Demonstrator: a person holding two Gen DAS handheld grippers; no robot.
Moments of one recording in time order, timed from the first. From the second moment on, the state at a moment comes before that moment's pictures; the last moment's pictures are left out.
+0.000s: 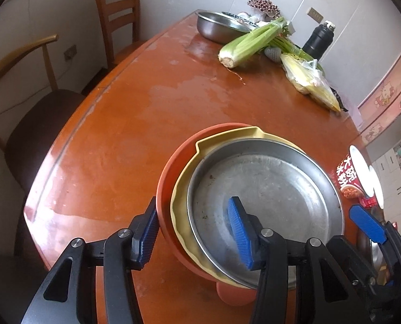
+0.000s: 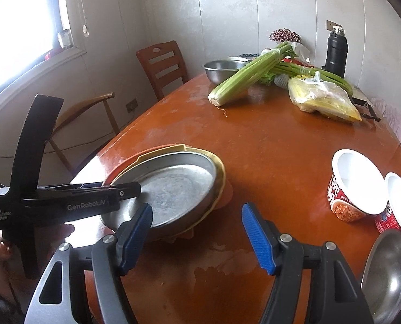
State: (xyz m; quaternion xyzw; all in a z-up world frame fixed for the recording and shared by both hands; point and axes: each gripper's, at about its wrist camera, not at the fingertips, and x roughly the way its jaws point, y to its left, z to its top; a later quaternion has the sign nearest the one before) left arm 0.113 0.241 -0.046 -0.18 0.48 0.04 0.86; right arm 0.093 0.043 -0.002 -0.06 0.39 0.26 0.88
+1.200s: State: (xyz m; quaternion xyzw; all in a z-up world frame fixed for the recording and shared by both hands) left arm 0.101 0.148 0.053 -0.10 0.38 -0.01 0.92; right arm 0.085 -0.061 0.059 0.00 0.31 0.20 0.93
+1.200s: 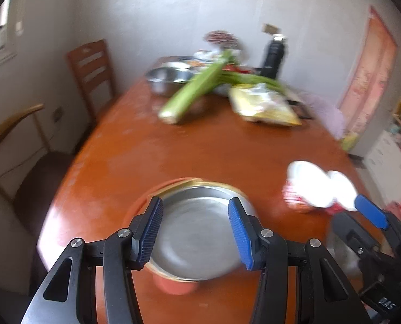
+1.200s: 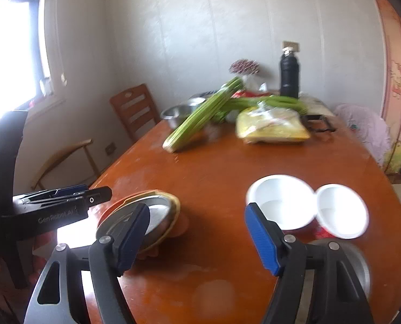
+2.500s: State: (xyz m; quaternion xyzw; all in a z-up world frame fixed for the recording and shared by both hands) left arm 0.110 -0.069 0.055 -0.01 0.42 -0.15 0.90; right arm 0.039 -0.276 0.078 0.04 0.27 0.07 0.96
